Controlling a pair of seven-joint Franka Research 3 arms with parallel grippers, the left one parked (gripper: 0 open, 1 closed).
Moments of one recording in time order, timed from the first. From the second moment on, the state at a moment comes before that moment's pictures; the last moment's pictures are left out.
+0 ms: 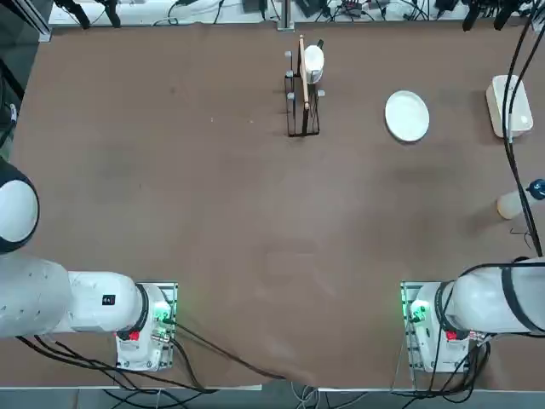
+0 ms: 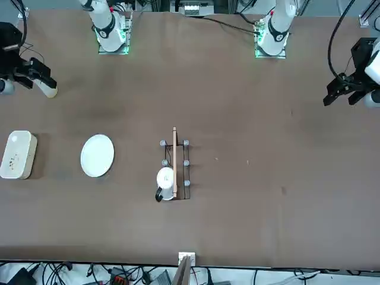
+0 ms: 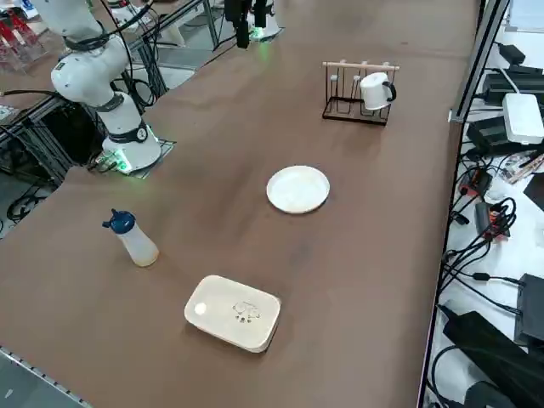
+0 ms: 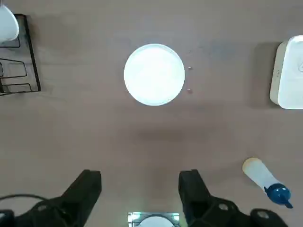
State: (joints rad) arm 0.07 0.00 -0.06 -1.55 0.02 1.43 0.01
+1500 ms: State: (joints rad) arm -0.07 0.05 -0.08 -1.77 -0.14 1.41 0.73
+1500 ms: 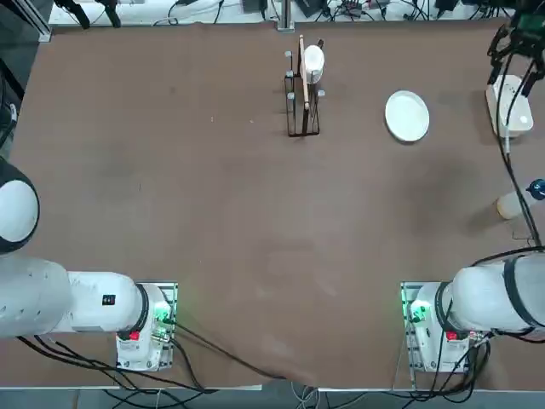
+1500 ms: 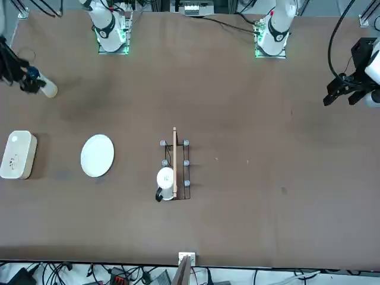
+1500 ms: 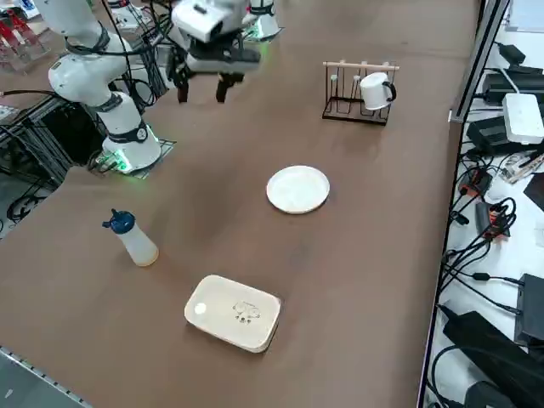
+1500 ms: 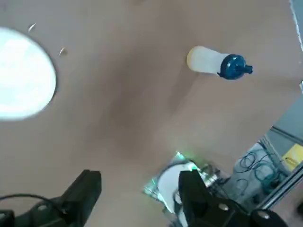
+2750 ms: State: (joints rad) arm 0.07 0.16 -0.06 -2.30 -0.94 1.78 1.87
